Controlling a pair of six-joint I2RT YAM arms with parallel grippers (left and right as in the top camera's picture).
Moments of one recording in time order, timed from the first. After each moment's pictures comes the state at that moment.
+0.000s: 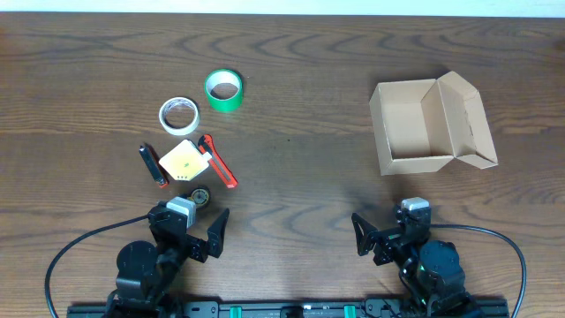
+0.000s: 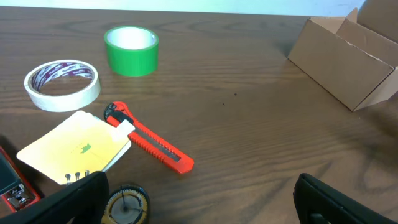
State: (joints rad) left arm -0.18 0.01 0.14 -0.39 0.33 -0.02; right arm 0.40 0.02 0.15 -0.59 -0.02 0.36
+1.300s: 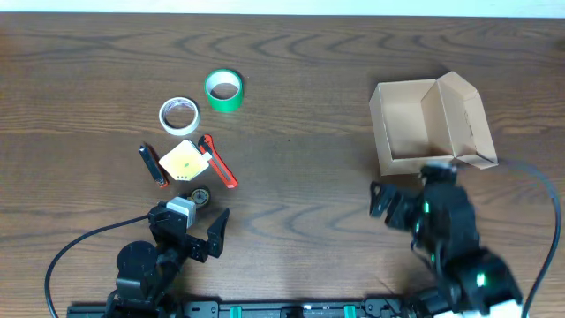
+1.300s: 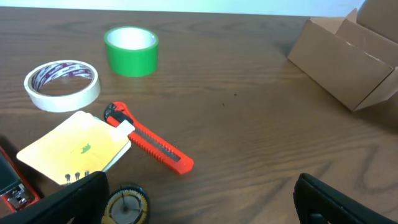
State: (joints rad) left arm -0.18 0.01 0.14 -0.38 0.33 -0.02; right arm 0.27 0.75 0.72 -0.81 0.09 0.60
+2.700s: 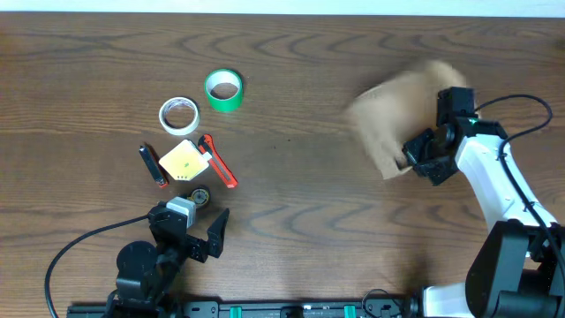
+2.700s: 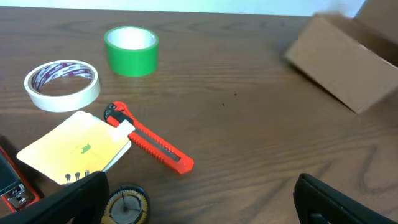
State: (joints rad) left arm -0.18 0.01 0.14 -0.39 0.33 -0.02; right arm -0.08 1.62 1.08 -0.85 -0.05 0.90
